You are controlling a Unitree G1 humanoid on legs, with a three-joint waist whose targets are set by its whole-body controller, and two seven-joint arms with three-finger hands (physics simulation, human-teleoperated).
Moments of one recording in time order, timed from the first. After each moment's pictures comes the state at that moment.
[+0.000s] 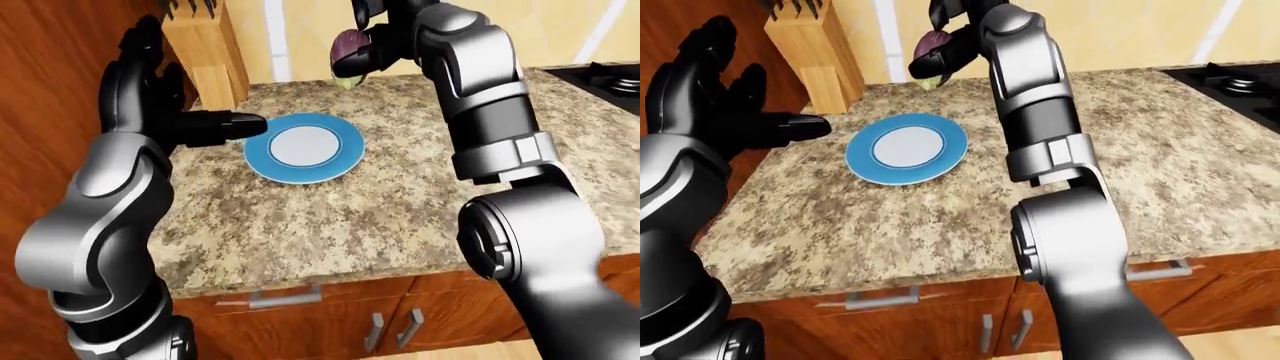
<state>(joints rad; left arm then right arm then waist) -0.76 0.35 0.25 -0.53 -0.37 1.12 0.26 -1.52 -0.22 -0.05 0.82 -0.16 0.62 0.25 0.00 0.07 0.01</state>
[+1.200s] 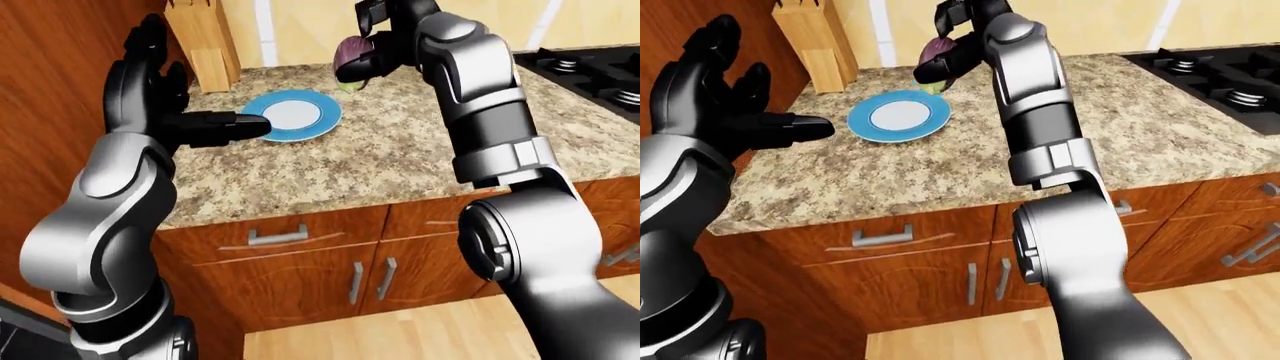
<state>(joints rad) -0.76 0.34 0.24 -0.53 -0.36 1.11 0.25 -1.50 -0.22 -0.05 0.83 -0.15 0.62 0.23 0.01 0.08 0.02</state>
